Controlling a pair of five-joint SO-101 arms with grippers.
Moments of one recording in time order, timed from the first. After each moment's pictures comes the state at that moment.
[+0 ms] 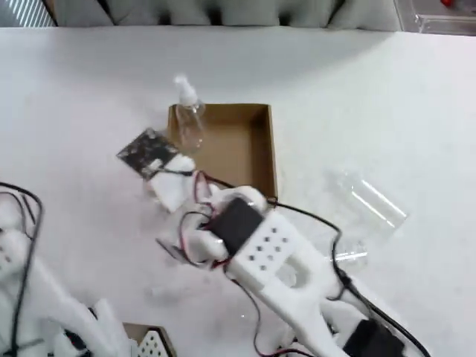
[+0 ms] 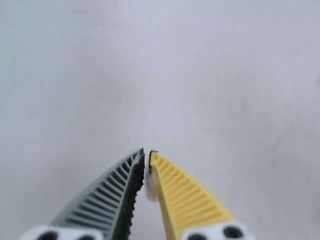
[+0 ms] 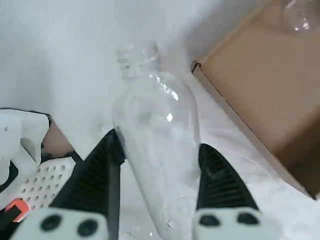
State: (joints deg) left arm -47.6 -40.7 41.4 64.6 -12.8; right arm -55.6 -21.9 14.7 78.2 -1.2
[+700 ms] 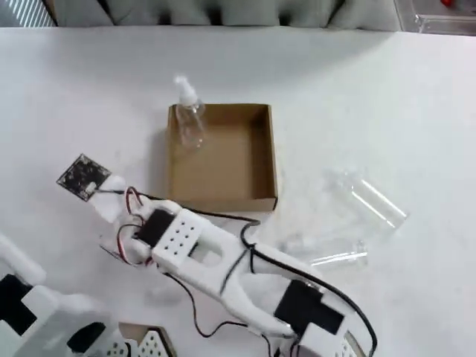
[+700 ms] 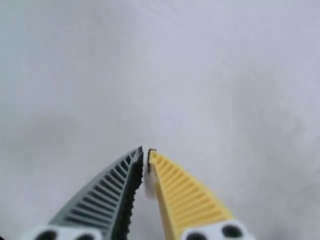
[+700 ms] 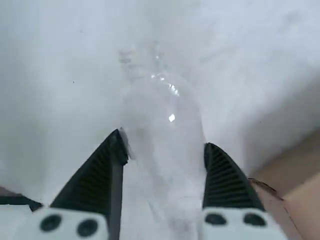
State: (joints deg) left arm -57.6 0.6 1.9 77.3 -12.8; right arm -62.8 6.6 14.4 42.5 -1.2
